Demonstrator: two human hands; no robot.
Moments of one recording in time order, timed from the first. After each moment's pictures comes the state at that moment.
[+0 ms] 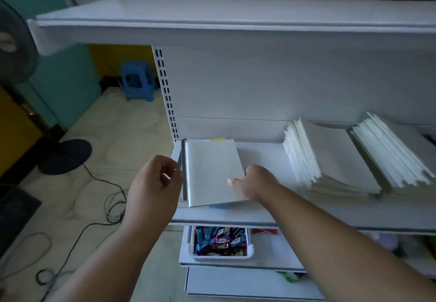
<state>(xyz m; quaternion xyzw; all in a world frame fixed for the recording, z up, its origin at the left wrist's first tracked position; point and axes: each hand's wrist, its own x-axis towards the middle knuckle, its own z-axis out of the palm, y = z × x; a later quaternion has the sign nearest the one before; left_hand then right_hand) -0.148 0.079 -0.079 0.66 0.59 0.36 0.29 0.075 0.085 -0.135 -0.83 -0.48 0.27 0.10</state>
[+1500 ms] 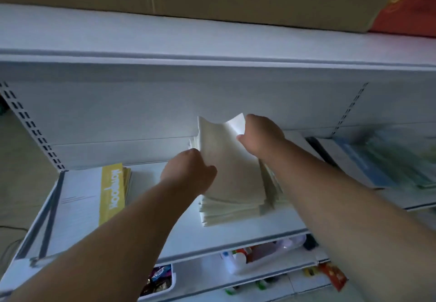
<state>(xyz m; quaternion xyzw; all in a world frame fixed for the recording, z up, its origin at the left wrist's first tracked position) 0.138 0.081 -0.057 0.83 0.49 0.09 0.24 0.324 0.051 -0.034 -0.87 -0.48 -0.03 0.09</state>
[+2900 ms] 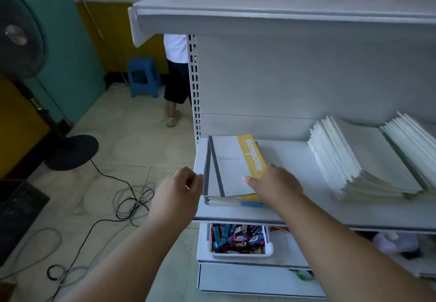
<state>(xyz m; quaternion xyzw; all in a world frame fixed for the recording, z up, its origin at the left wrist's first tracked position) -0.196 0.113 -0.113 0.71 0.60 0.24 0.29 0.021 0.090 -0.139 -0.88 -0.46 0.13 0.06</state>
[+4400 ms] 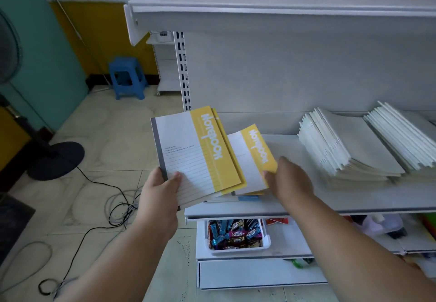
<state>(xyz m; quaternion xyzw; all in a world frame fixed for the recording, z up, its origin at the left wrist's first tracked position) -0.208 0.121 -0.117 0.36 0.51 0.45 0.64 0.039 0.069 -0.142 -0.91 -0.39 0.09 0.11</state>
